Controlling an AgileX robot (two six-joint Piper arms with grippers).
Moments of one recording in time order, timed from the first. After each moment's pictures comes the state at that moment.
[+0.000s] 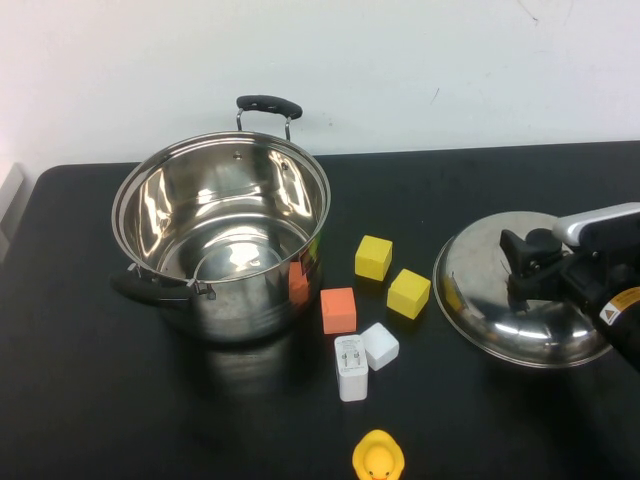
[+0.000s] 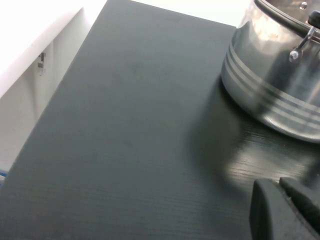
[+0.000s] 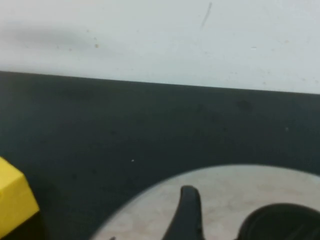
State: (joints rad) right arm 0.20 2.05 -0.71 -0.13 -1.07 0.09; left arm 0.01 -0.01 0.01 -0.06 0.37 -0.23
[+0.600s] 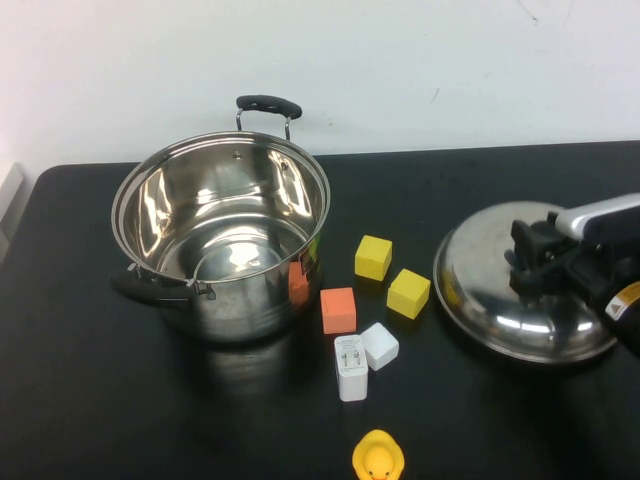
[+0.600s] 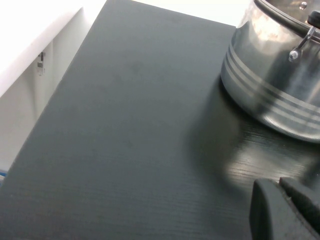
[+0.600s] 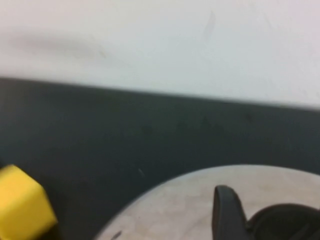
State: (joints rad) right arm 0.20 2.00 -0.70 -0.16 -1.05 0.09; left arm 0.01 -0.01 0.01 -0.06 0.37 -0.23
